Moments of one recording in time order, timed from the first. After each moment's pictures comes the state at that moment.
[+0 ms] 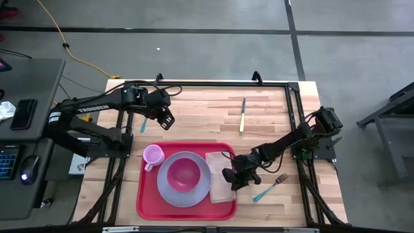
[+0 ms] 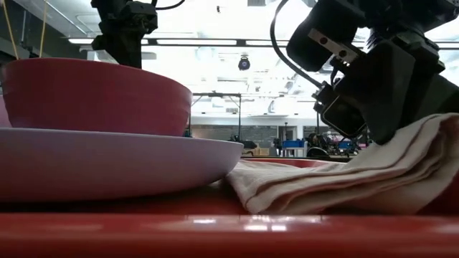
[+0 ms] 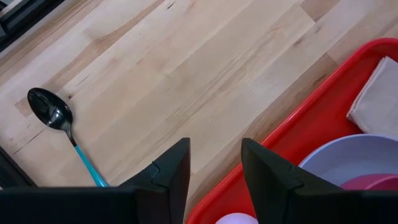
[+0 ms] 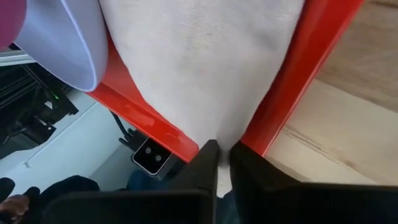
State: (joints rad) left arm 0.22 1.19 1.19 -1.14 -0.19 -0.57; right arm 0.34 1.73 0.75 0.23 -0.42 1.90
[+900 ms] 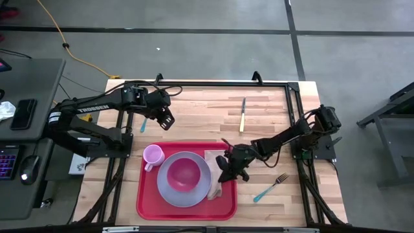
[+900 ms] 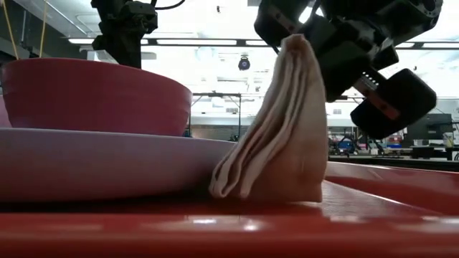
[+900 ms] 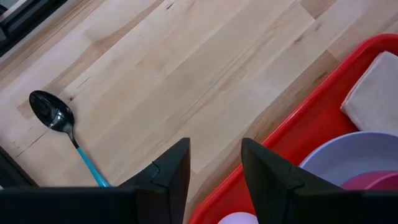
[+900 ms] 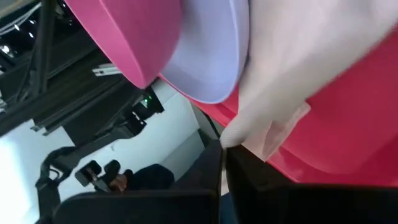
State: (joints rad) left arm 0.22 1.19 1.19 -1.14 -0.19 -0.55; right arm 0.25 1.73 0.75 0.52 -0.38 1.97
